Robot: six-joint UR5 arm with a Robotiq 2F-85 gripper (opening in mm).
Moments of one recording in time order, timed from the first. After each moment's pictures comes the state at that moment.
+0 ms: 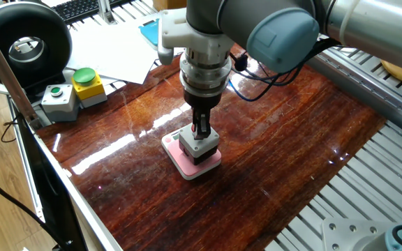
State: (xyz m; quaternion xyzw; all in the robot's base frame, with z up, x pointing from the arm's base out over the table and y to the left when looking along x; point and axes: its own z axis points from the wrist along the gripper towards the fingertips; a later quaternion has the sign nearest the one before) arm 0.457 0.115 0.114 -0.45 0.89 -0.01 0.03
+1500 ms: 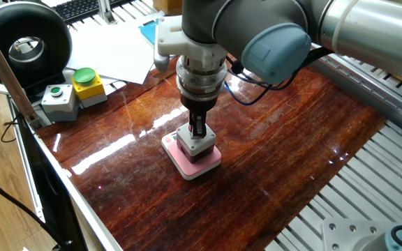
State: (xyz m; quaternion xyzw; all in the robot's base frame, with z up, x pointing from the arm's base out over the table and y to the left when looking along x) arm 0.468 0.114 0.104 -0.44 0.90 -0.03 0.04
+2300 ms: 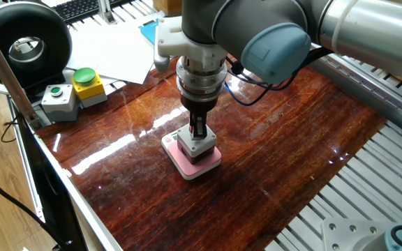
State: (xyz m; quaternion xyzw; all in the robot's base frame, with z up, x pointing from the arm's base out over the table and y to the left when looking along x) arm 0.465 0.115 0.103 -0.45 0.89 -0.03 0.04
